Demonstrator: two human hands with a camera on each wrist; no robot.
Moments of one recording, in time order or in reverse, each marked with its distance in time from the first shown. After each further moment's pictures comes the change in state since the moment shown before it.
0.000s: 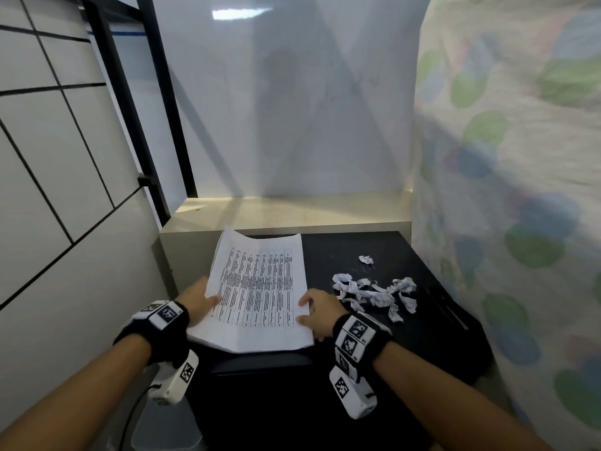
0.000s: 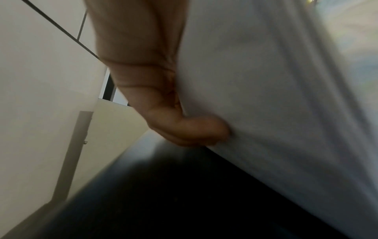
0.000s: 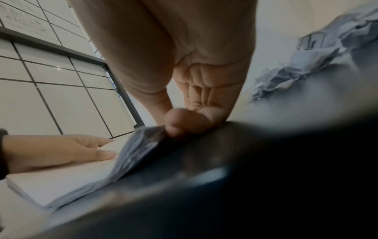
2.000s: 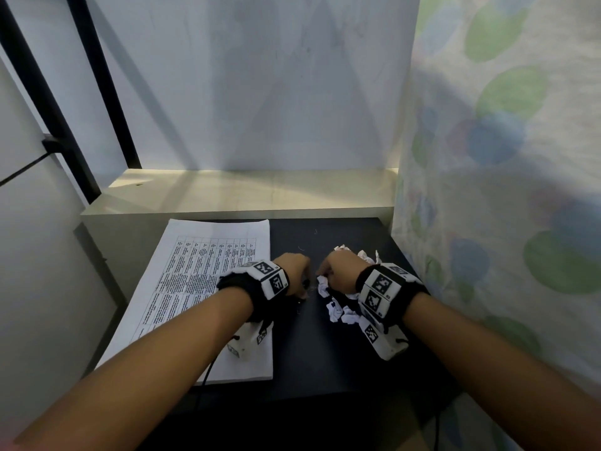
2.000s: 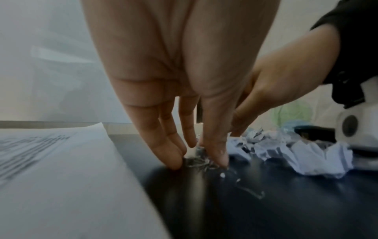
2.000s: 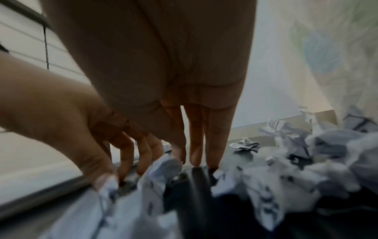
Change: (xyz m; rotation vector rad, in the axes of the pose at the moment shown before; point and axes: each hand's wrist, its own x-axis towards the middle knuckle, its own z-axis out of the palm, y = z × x) left_hand 0.052 0.202 0.102 0.430 -0.336 0.513; right_hand 0.073 0.056 -0.106 -0.552 -0.080 0.034
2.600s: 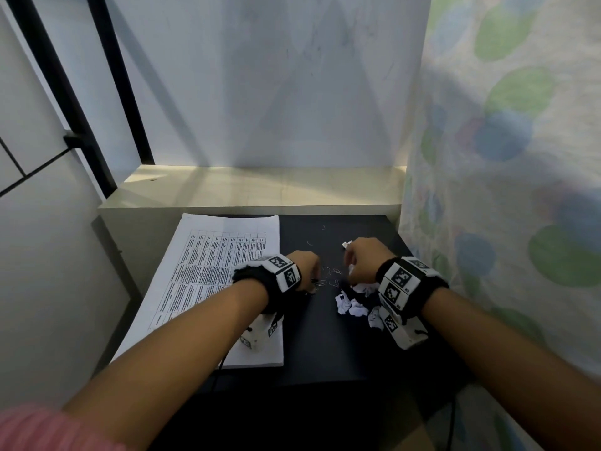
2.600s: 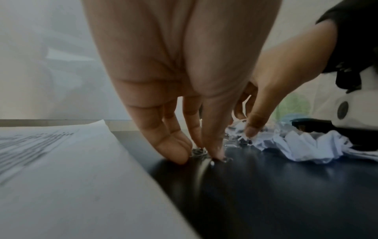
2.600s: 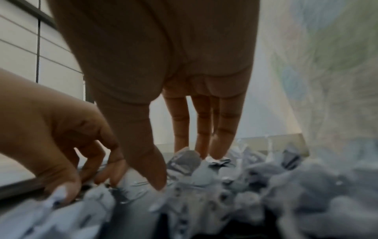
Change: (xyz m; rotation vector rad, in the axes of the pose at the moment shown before) left_hand 0.000 -0.002 0.007 -0.025 0.015 0.008; right_hand -0.023 0.011 -0.016 -0.020 0.124 0.069
